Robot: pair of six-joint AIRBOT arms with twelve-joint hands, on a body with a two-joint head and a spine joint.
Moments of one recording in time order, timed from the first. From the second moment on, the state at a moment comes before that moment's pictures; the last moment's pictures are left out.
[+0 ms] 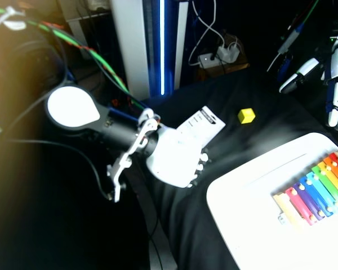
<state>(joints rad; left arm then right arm) 0.75 -0.86 1.17 0.30 -0.66 0.67 -0.60 -1.04 1.47 -1.38 0.61 0.55</state>
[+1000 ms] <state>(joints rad) 0.76 -0.86 1.17 0.28 -0.66 0.67 -0.48 -0.99 1.45 -1.23 0.61 0.36</state>
